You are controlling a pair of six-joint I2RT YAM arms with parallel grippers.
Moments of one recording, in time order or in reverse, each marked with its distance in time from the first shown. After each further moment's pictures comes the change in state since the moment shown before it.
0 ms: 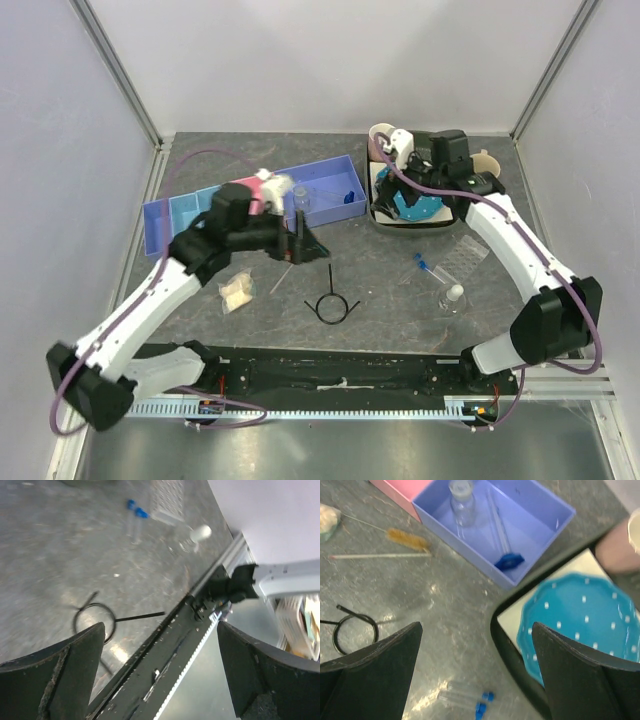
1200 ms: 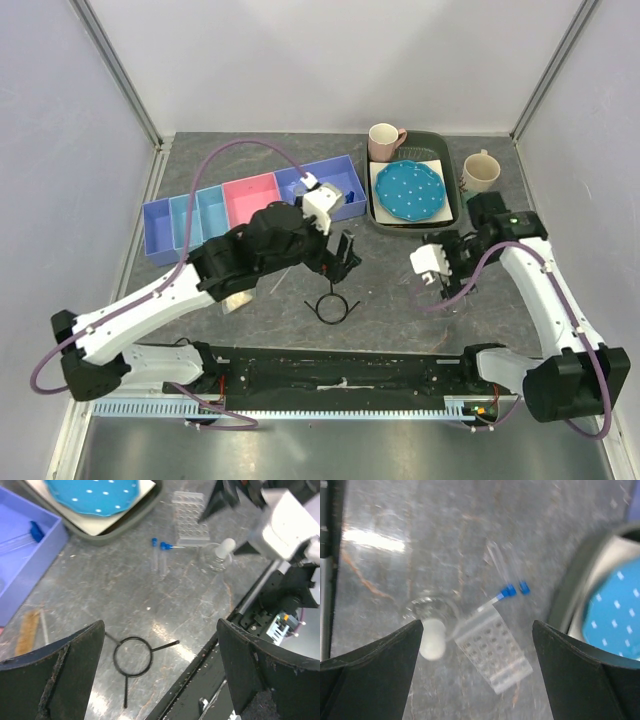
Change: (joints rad) left arm -0.546 0.174 0.249 -0.005 -0.579 0.233; right arm -0.278 -0.331 -0.272 -0.792 -0.018 -1.283
